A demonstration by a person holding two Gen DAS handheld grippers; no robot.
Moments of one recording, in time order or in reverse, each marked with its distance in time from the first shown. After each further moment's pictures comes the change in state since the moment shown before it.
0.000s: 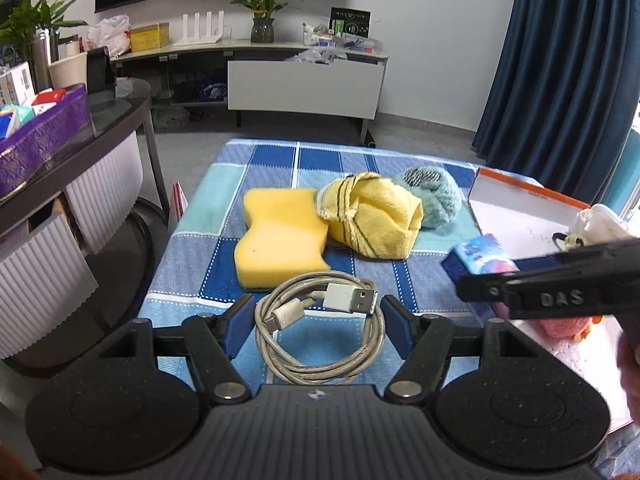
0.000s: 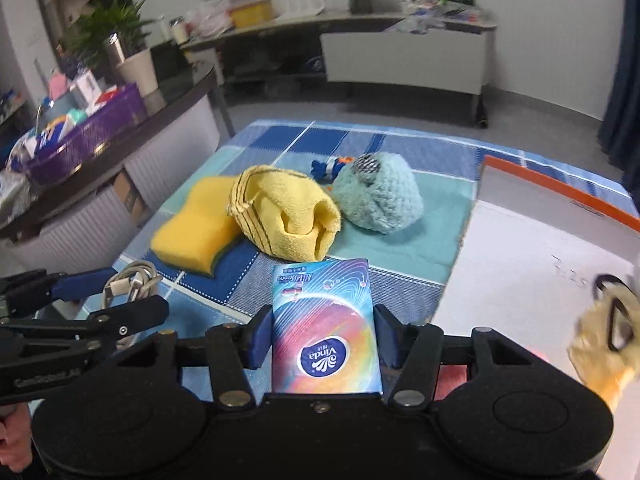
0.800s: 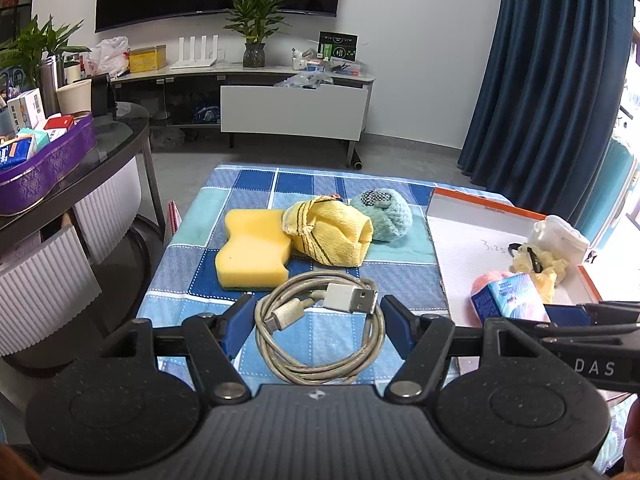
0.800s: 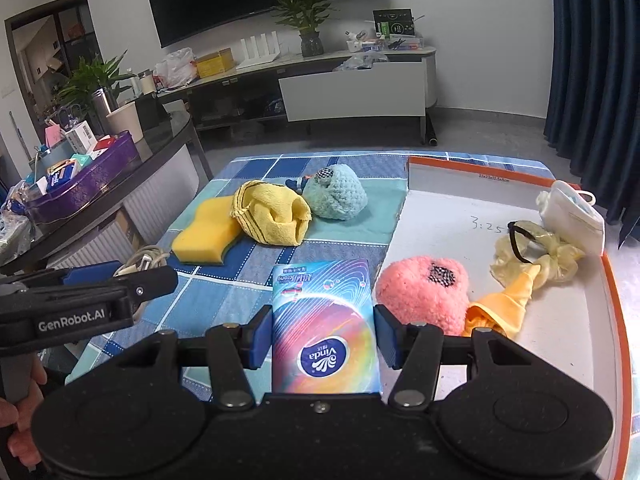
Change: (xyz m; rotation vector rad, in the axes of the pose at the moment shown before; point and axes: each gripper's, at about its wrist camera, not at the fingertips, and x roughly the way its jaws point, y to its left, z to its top) left arm -0.051 -0.030 -0.007 0.003 -0.055 -0.017; right arm -0.089 0.007 -0.056 0.102 -0.121 -0.075
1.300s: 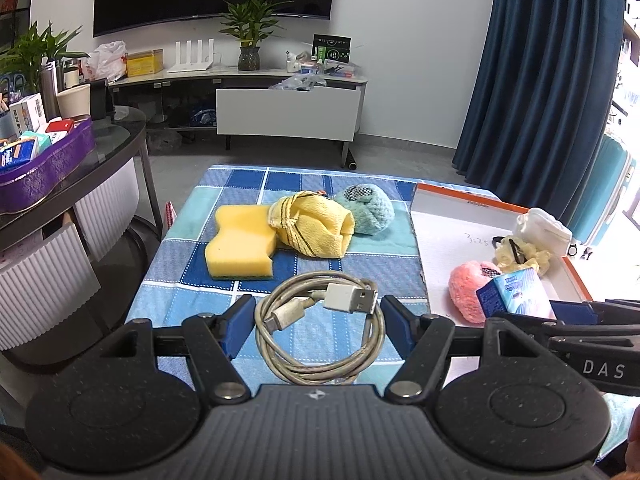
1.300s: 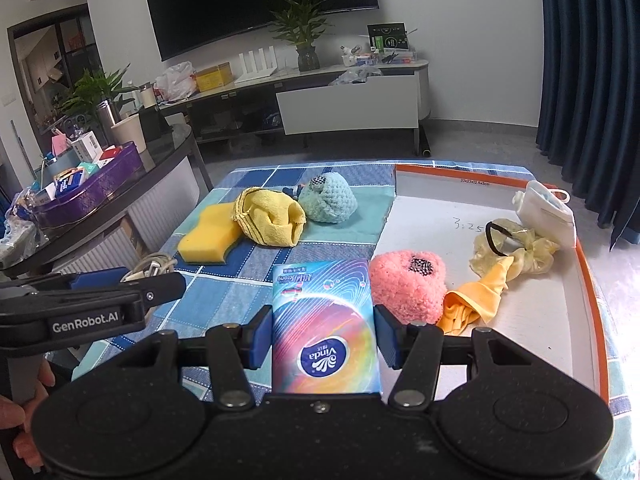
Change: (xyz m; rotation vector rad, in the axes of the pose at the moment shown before) left arm -0.016 -0.014 -0.009 0.008 -0.007 -0.001; right arm -0.031 -0.005 -0.016 0.007 -0.047 -0.009
